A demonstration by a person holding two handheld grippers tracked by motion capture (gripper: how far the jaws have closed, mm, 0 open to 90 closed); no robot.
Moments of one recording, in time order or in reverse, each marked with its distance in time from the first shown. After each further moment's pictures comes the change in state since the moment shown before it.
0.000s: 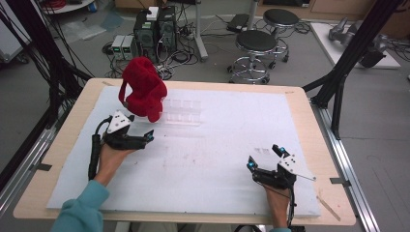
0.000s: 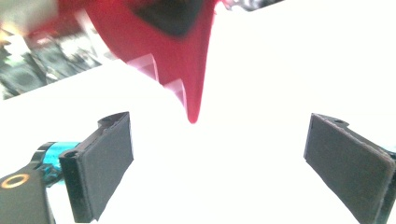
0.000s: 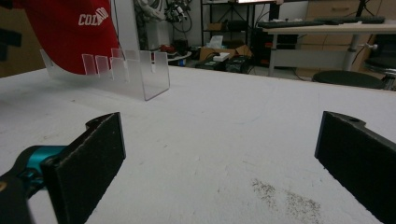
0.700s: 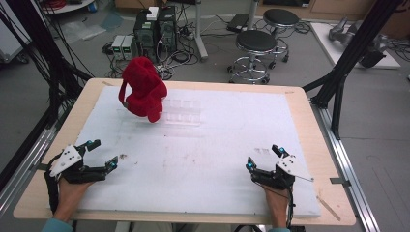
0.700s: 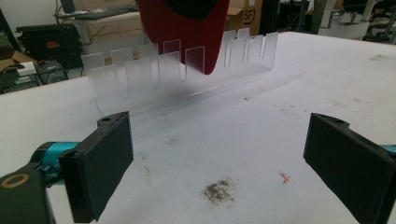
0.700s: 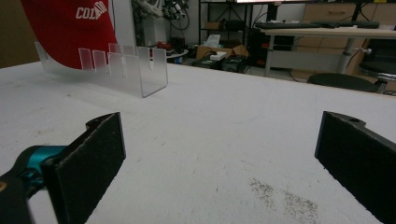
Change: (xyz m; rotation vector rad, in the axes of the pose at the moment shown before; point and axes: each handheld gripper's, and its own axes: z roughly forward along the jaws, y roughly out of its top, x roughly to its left) left arm 0.026 -0.085 -0.094 -0.213 -0.021 -0.033; right arm 0.003 0.000 0.001 0.009 -0.014 -0.036
